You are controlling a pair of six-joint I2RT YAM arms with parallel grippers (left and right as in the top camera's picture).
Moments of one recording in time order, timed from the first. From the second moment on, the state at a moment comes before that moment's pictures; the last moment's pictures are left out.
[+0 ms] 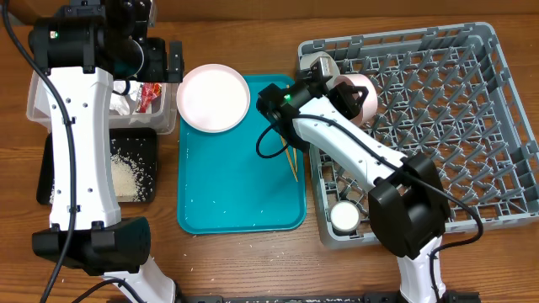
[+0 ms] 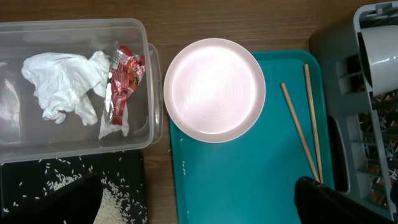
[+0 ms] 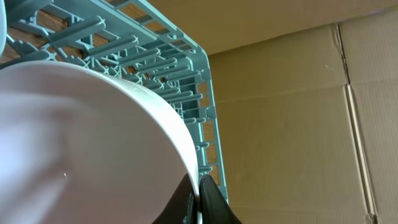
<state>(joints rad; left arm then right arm) 0.03 1.87 2.23 -1.44 0.13 0.02 0.66 2.11 1.79 -1.45 1.32 0.54</state>
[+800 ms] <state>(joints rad) 0.03 1.87 2.23 -1.44 0.13 0.02 0.66 2.12 1.79 -1.49 1.27 0.56</state>
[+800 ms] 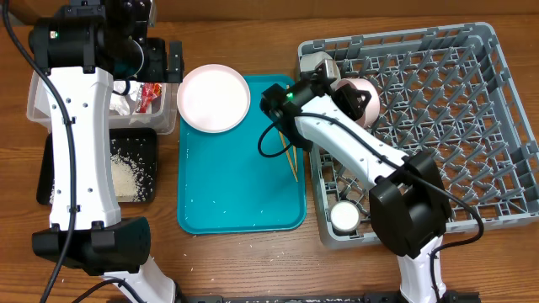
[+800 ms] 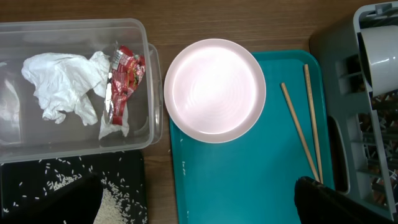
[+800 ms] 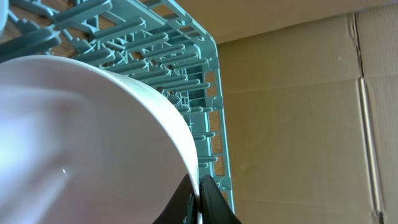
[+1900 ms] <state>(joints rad) 0.03 1.87 2.23 -1.44 0.13 0.02 0.68 2.12 1.79 -1.56 1.26 0.56</state>
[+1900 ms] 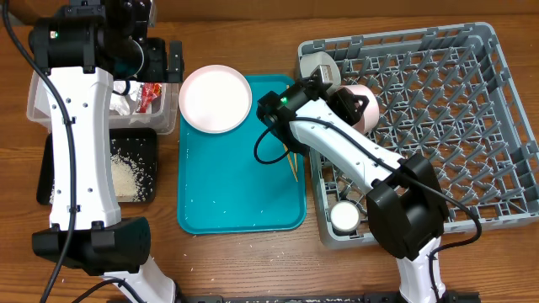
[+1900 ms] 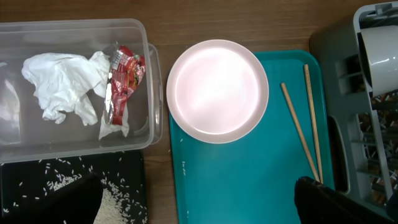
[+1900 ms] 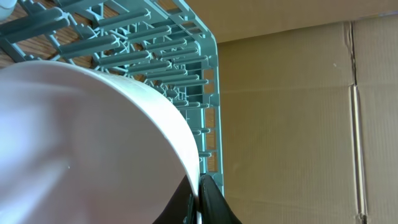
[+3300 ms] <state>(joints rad) 0.03 1.87 2.23 -1.44 0.13 0.02 0.68 2.12 1.79 -1.34 1.33 0.39</state>
